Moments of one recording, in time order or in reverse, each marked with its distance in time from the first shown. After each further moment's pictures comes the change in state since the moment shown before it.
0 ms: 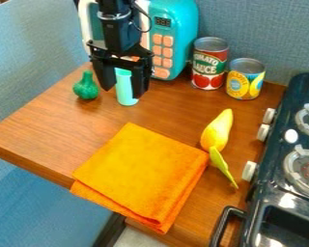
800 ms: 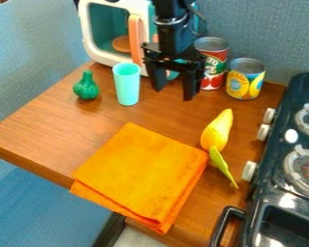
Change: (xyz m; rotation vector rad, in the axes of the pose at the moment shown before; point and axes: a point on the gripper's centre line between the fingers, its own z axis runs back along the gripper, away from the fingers) arm 0.035 -0.072 -0.006 -0.040 -0.074 -0.141
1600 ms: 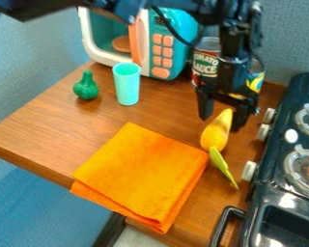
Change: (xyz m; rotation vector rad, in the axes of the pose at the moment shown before) arm 0.032 -0.056 -0.068 0.038 0.175 -0.067
